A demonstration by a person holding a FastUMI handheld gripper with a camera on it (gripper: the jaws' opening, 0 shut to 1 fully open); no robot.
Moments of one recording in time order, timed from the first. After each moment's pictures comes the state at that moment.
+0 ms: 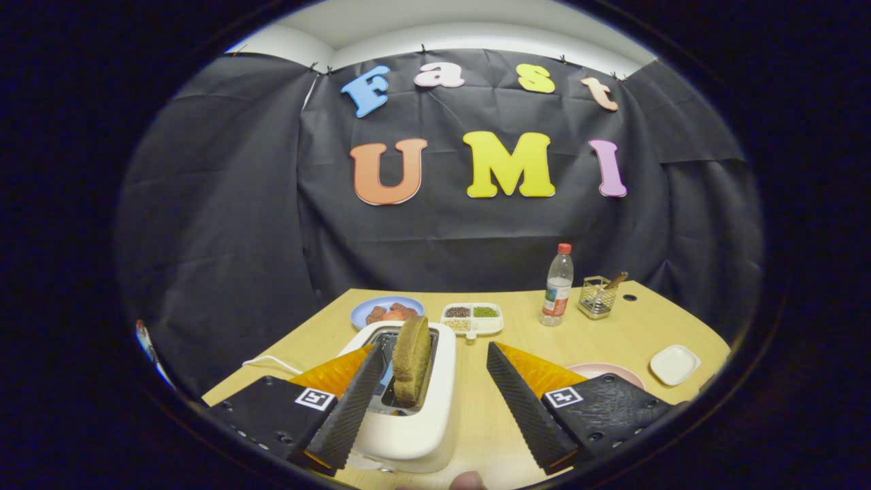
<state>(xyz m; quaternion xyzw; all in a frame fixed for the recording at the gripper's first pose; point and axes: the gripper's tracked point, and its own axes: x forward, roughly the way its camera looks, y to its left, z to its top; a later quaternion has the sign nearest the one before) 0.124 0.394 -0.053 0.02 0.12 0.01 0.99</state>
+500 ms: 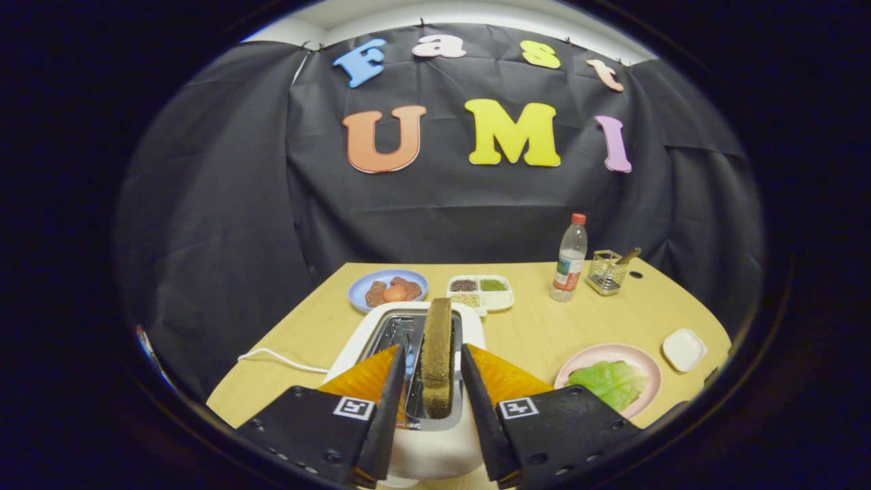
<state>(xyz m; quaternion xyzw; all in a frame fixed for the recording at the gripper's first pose) 0.152 0.407 -0.079 0.03 0.19 -0.02 0.98</state>
